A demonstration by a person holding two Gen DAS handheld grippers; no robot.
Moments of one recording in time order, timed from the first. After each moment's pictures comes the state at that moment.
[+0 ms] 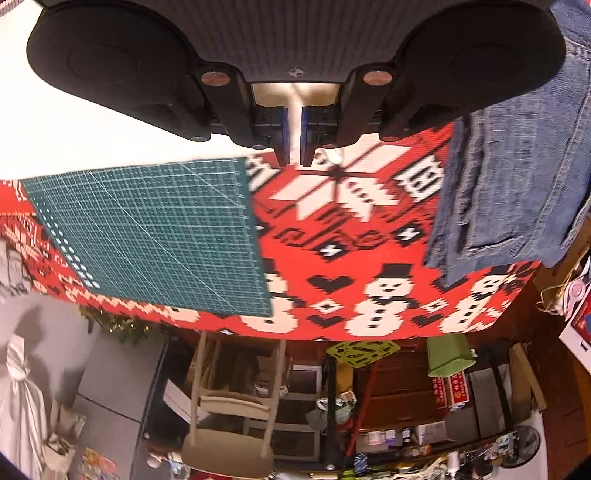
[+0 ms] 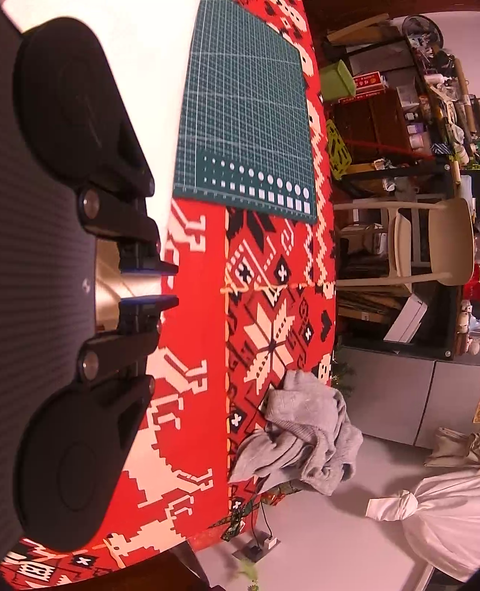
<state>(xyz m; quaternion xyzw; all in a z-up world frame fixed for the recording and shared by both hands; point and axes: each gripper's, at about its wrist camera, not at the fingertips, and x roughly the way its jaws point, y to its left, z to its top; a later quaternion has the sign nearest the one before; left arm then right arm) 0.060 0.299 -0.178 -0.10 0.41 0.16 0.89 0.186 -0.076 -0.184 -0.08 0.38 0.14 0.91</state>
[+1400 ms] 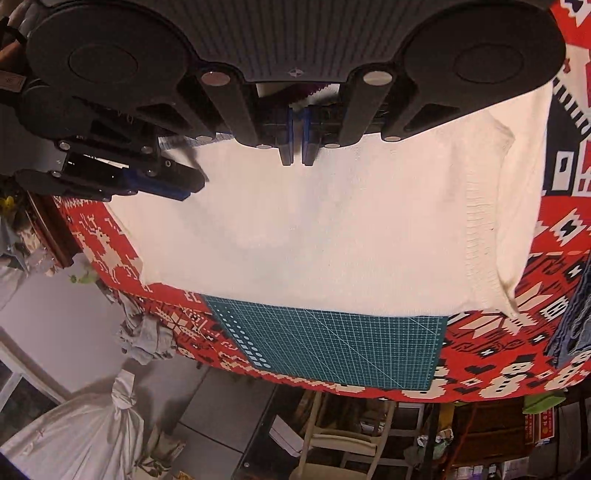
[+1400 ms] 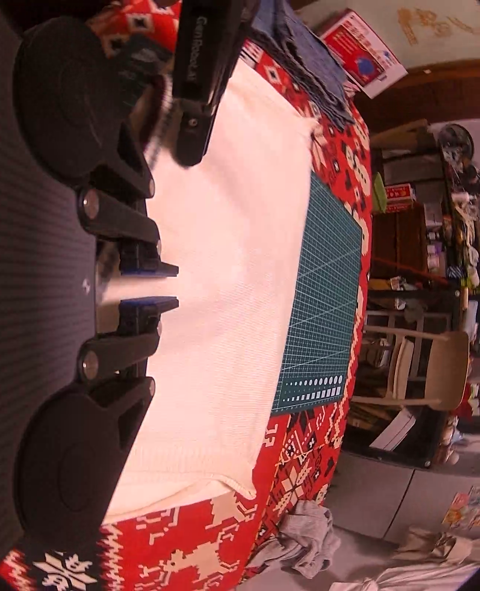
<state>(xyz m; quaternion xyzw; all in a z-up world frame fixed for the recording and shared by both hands) -0.025 0.173 -0.176 -0.17 0.44 -0.01 0.88 0.011 0.000 -0.178 -0.13 0.37 0.30 0.87</state>
